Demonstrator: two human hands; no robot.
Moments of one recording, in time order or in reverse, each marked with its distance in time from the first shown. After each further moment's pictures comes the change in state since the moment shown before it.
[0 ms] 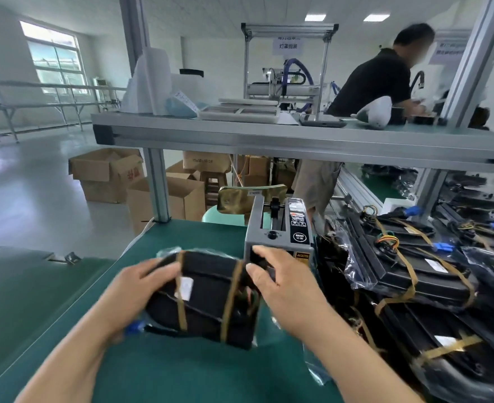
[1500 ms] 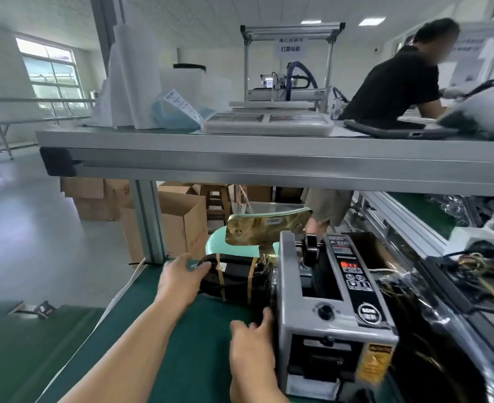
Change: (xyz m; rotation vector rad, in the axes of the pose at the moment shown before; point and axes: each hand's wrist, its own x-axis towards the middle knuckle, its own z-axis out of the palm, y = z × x) left_hand 0.267 -0.063 0.038 0.370 0.221 -0.143; right_hand 0.159 0.029 0.163 0.815 0.226 0.738
